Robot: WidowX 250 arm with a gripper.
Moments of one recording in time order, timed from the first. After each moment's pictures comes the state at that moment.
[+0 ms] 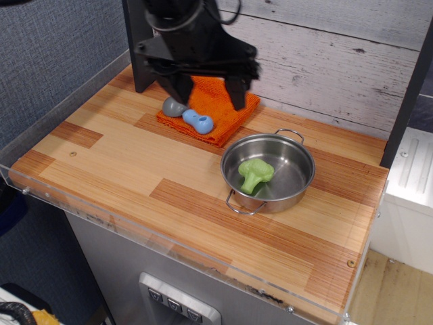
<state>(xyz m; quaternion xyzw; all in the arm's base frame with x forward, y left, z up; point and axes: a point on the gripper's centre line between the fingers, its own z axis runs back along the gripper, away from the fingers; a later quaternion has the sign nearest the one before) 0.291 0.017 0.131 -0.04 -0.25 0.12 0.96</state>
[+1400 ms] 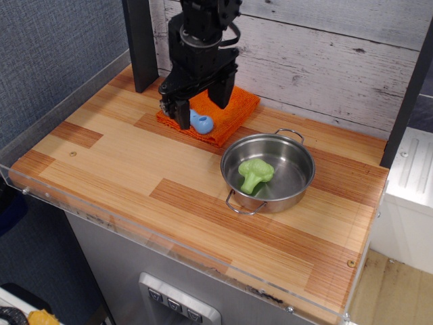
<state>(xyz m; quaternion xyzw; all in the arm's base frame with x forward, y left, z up) 0.349 0.062 0.054 0.03 -0.13 0.57 0.81</state>
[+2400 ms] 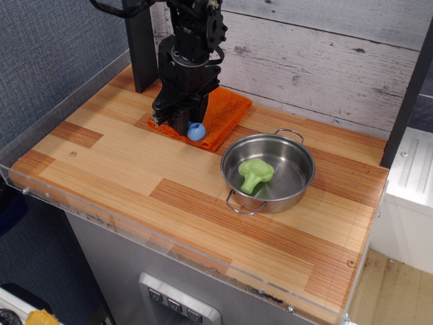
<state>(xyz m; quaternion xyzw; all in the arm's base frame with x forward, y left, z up) 0.353 0.085 0.023 0.06 -0.12 0.61 0.78</state>
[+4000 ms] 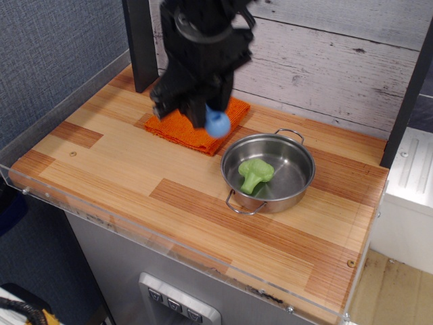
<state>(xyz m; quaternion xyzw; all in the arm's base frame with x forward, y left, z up) 0.277 0.003 0.116 0.00 -0.19 0.55 0.82</state>
